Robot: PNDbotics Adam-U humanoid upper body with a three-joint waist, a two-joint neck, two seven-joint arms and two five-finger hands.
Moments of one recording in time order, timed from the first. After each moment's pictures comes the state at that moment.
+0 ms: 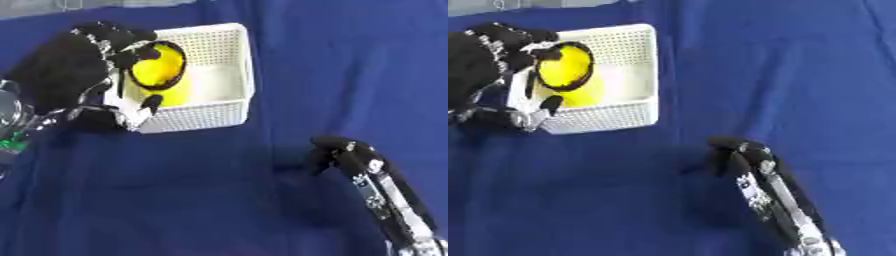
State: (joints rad) left arm -0.60 0.85 -0.21 -1.87 -1.02 -0.19 0.12; right arm -0.10 0.21 0.04 -1.99 0.37 -0.29 0.63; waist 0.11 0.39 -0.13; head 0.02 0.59
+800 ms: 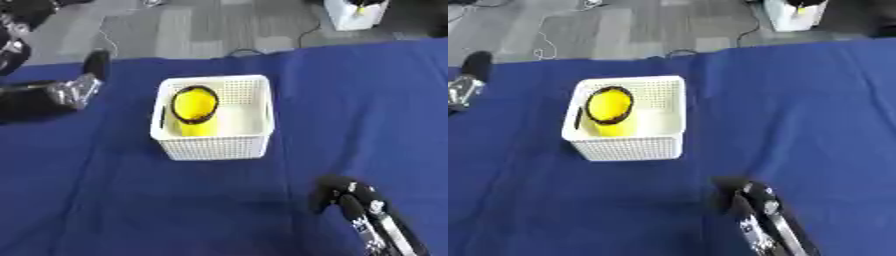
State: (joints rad) left arm -0.38 0.97 -0.03 -1.99 -0.80 -0.03 0.30; right arm 0.03 0.19 0.03 -1.99 0.33 -0.35 0.59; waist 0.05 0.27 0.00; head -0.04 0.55
